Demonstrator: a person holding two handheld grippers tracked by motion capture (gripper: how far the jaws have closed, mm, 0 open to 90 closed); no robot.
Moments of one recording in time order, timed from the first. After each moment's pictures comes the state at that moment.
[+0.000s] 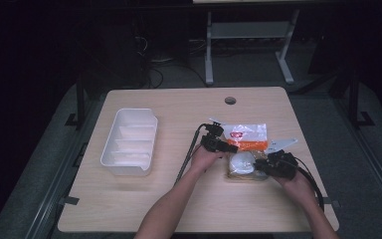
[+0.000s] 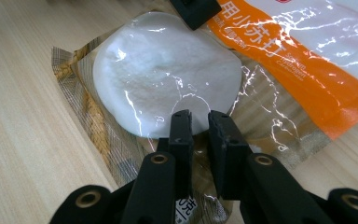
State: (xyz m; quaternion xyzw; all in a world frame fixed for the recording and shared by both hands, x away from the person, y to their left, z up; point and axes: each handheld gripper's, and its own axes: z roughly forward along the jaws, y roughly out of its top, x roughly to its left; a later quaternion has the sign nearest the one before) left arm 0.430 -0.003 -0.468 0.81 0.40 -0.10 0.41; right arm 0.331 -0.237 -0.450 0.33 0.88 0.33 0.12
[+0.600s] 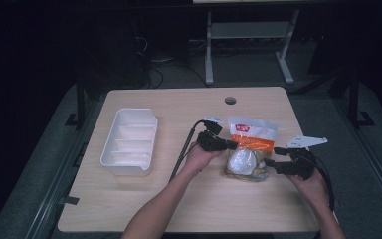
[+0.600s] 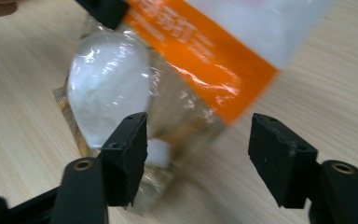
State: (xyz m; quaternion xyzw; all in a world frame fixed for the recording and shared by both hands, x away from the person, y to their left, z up) left arm 0.405 0.012 -0.425 0.82 0.32 -0.08 0.47; right arm 0.319 -0.280 -0.431 0.39 0.81 0.41 0.15
